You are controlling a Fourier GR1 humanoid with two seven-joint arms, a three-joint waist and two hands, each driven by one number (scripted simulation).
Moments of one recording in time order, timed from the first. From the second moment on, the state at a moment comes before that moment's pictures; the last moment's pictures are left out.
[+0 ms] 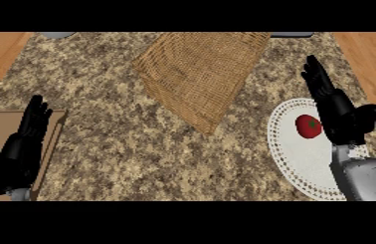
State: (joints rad) left arm 0.06 0.54 -0.16 -1.58 0.34 0.39 -0.09; right arm -0.23 -0.37 0.09 -1.55 -0.11 -0.13 0.10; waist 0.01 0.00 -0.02
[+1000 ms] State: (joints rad) left arm -0.16 0.50 -0.18 -1.46 0.31 0.35 0.07; right arm -0.40 -0.54 -0.14 -1.09 0.07 -0.24 -0.22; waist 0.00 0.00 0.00
